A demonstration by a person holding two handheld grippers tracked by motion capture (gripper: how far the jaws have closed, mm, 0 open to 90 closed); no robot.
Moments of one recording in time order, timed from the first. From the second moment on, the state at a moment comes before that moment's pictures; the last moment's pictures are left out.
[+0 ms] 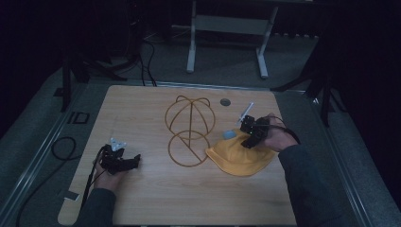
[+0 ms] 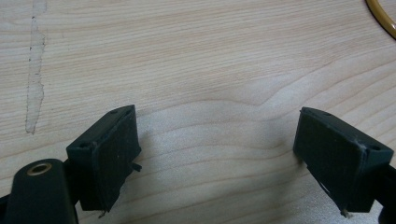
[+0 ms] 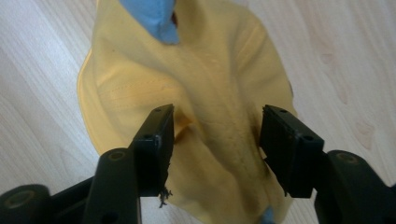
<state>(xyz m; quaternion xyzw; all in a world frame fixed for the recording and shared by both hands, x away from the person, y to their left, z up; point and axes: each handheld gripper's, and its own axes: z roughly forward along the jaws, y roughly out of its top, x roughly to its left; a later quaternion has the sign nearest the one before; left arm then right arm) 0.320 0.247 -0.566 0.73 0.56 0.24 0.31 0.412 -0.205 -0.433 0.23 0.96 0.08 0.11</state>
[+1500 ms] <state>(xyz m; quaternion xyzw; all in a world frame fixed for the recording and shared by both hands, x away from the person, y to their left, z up) 0.319 0.246 -0.566 0.73 0.56 0.23 0.31 0.408 -0.220 -0.406 0.24 0.96 0.06 0.14</state>
